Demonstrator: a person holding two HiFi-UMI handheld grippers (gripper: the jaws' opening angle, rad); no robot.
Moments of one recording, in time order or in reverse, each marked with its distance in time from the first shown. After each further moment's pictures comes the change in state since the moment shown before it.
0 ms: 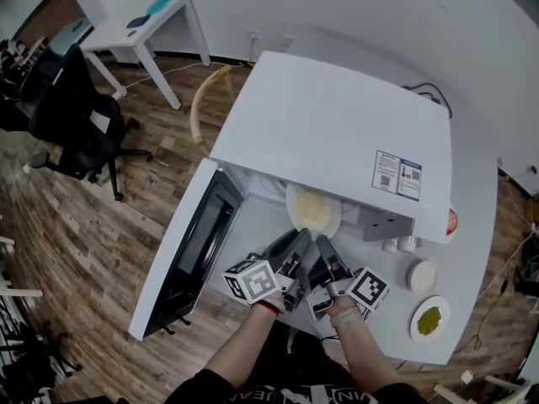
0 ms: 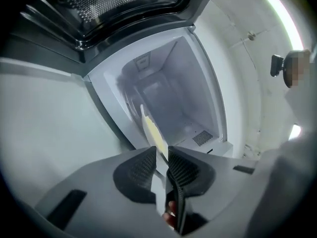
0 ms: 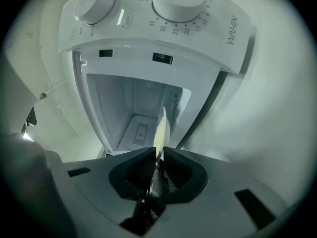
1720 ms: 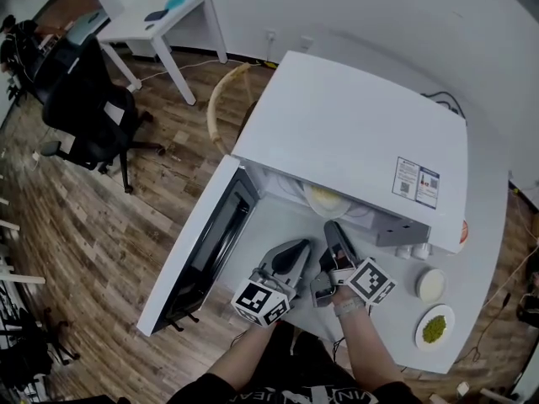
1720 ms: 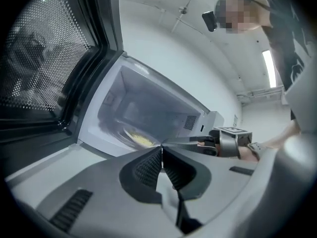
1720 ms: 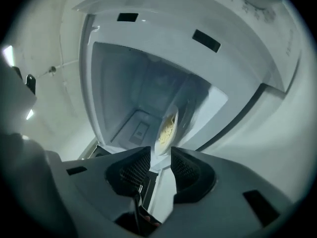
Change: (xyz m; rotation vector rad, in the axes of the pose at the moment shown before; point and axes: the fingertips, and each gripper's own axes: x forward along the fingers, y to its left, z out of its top) left arm -0.039 -0.020 0.008 0.630 -0.084 0.018; right arm 0.035 0.007 0.006 -0.204 -0.010 -0.043
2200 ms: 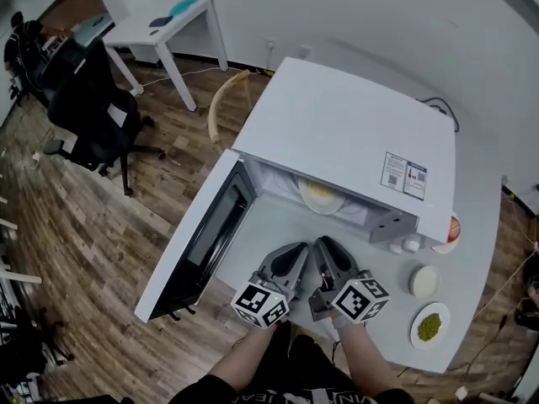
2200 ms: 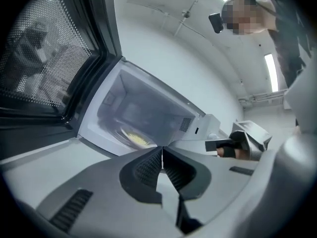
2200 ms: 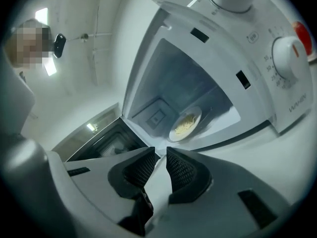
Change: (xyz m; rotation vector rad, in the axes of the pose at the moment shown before) left arm -0.011 -0.020 -0.001 -0.038 -0.031 0.012; right arm -0.041 0.030 -0.031 -0.385 0.122 0.066
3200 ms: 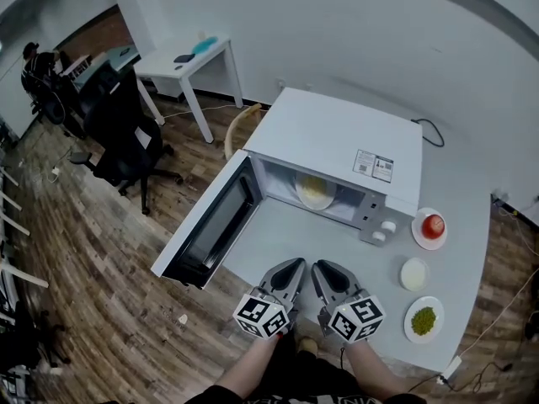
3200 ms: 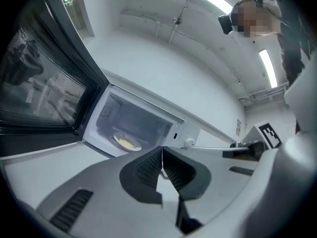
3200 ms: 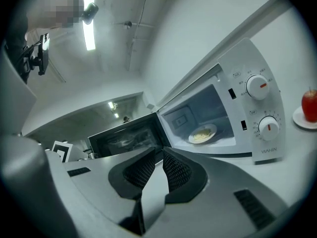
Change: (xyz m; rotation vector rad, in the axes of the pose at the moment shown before) left arm -0.058 -0.078 0.006 0.045 -0.067 0.048; right arm -0.100 0.063 -0.018 -0.401 0.031 0.131
